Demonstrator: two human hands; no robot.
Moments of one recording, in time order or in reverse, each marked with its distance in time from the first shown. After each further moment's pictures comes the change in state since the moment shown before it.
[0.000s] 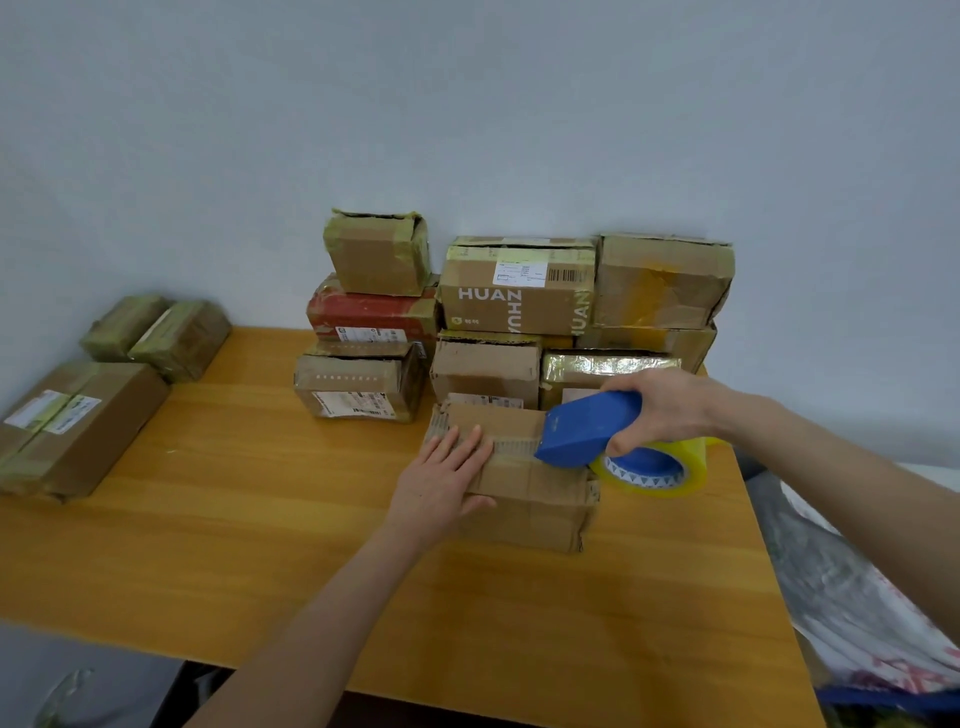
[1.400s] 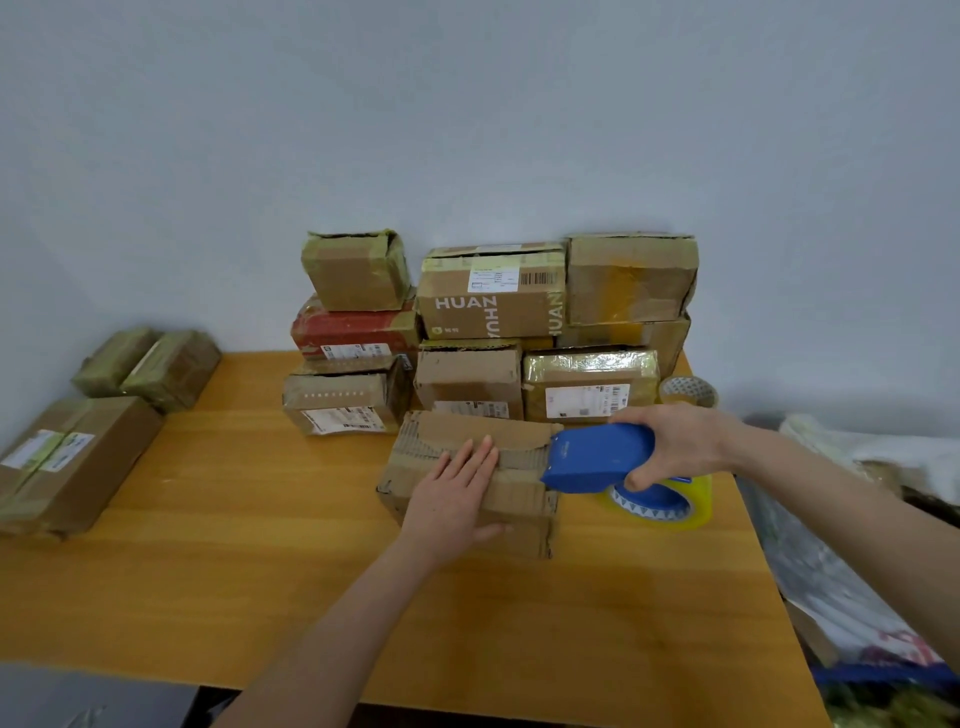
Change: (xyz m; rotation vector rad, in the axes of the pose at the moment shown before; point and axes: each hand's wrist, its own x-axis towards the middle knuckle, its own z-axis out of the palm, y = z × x) left_hand -0.002 0.033 -0.005 0.008 -0.016 0.043; right_hand -0.032 0.036 0.037 -0.018 -0.039 0.013
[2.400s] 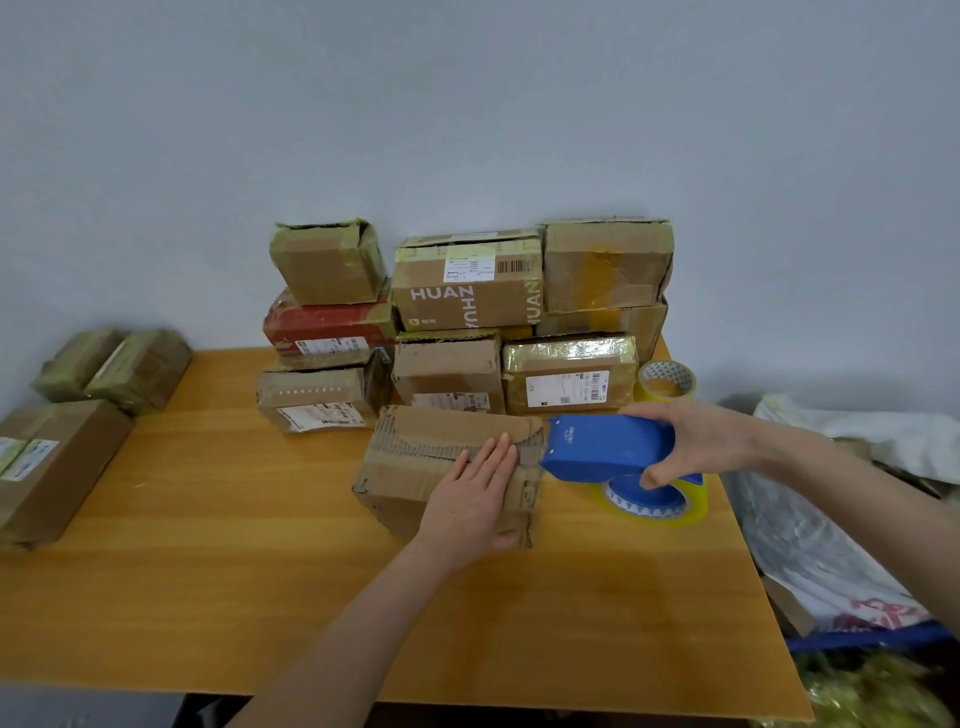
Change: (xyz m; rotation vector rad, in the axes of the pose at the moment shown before) left_hand 0.011 0.035 0.006 -0.034 0.028 0.123; right_hand -0.022 0.037 0.010 0.340 0.015 -0.068
